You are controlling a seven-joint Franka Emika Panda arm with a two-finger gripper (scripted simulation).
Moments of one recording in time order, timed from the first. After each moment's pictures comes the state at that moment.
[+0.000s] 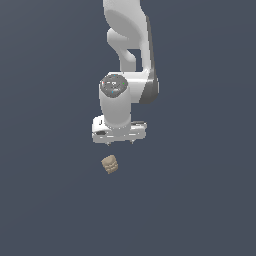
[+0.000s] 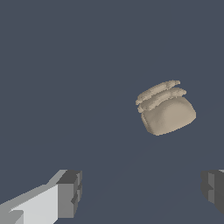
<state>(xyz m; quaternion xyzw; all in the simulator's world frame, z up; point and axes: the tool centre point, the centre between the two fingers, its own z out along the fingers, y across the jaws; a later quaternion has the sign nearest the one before) 0.008 -0.033 0.138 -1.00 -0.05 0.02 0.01</state>
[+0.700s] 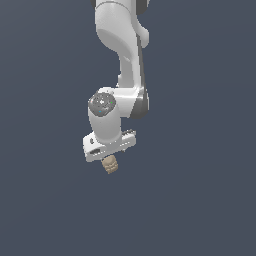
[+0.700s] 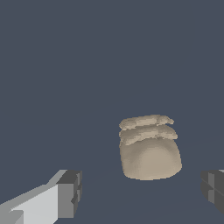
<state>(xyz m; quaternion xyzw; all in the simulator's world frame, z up) 0.047 -0.065 0.105 -0.98 -0.20 0.01 0.00</state>
